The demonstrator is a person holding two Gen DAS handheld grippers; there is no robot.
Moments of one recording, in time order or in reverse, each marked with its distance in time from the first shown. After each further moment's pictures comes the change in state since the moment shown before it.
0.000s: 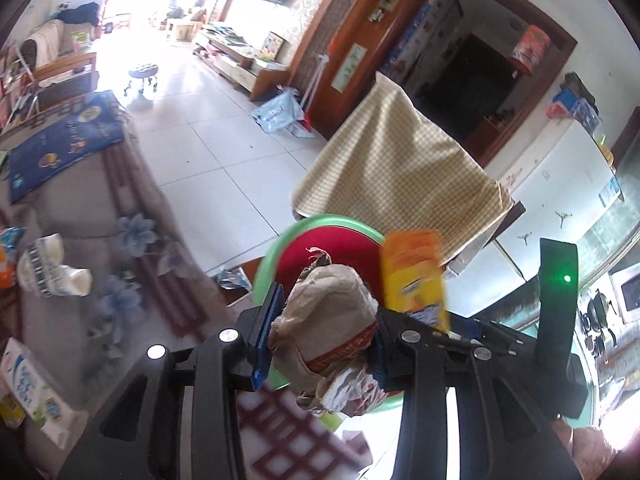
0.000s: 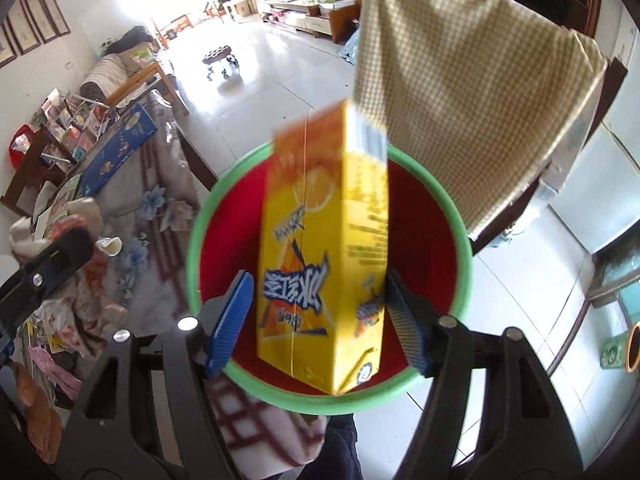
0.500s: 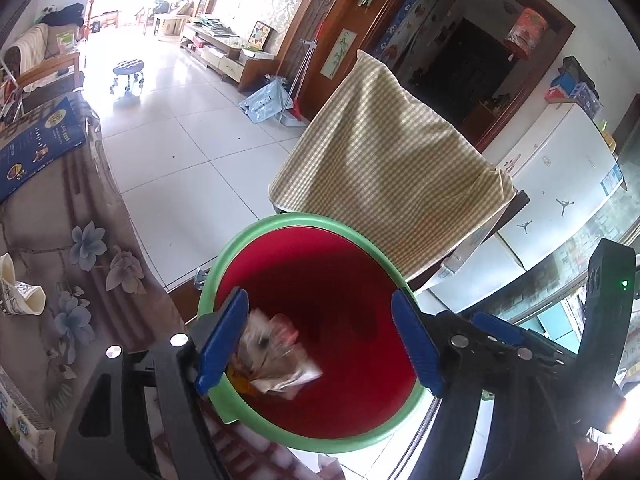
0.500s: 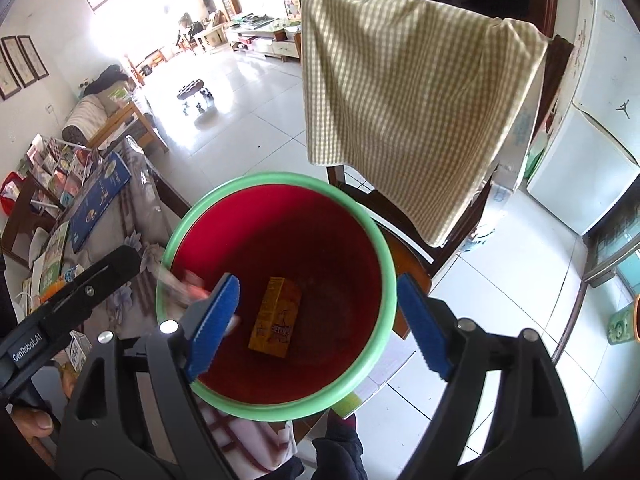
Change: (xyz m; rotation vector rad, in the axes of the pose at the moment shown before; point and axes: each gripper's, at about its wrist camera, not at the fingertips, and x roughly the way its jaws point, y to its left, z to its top) left arm 0.043 -0.034 0.007 0.026 0.038 -0.004; right arm -0.029 -0.056 0.010 0.113 -0.088 -0.025
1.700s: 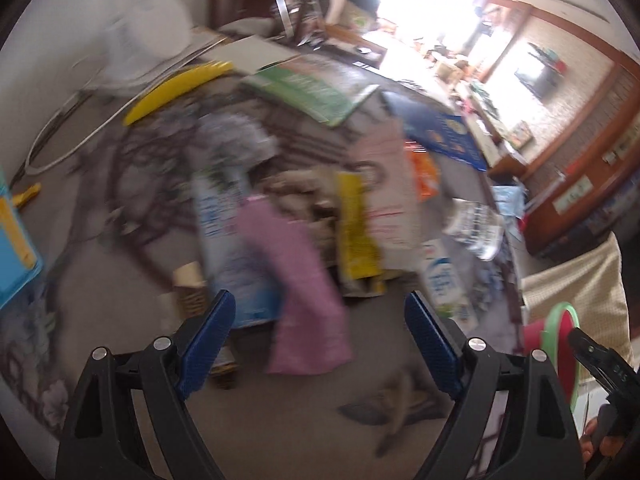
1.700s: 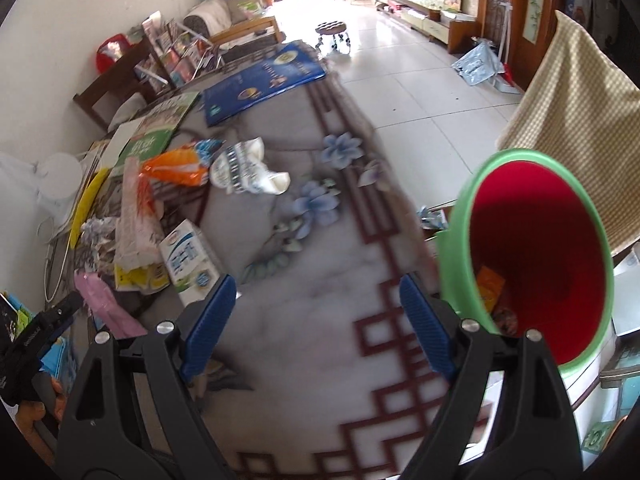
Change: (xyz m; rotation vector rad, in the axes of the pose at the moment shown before) left arm -0.261 0.277 -0.204 -0.727 -0.193 0.632; right arm 0.008 0.252 -0.093 -0.438 0.150 0.254
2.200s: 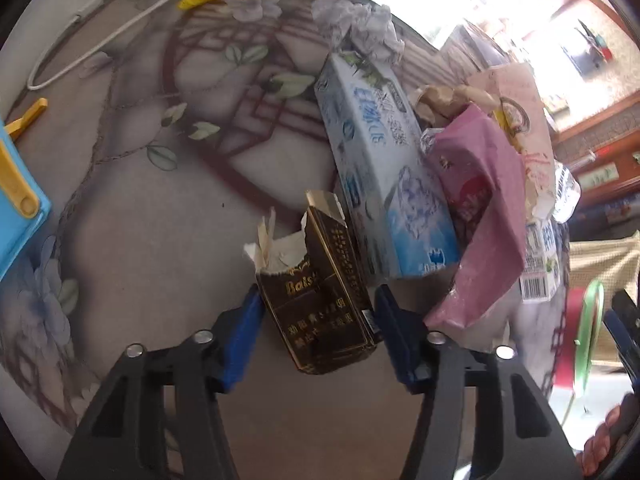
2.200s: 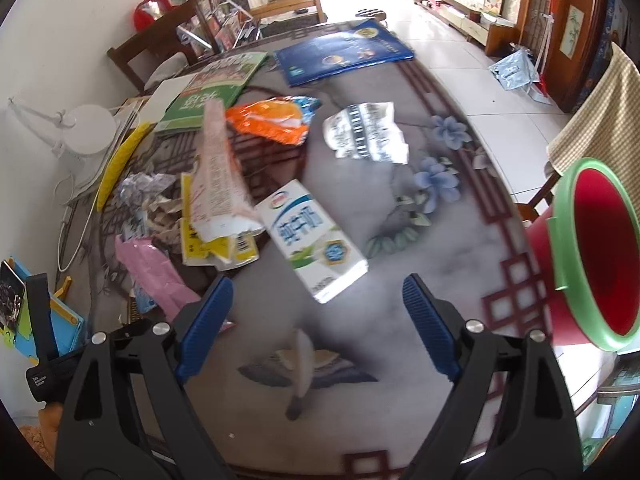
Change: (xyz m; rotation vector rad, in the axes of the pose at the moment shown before) left arm 0.052 0.105 -0.008 -0.056 0.298 0.012; right arm 0.024 0.124 -0.025 -0.096 0.056 0.046
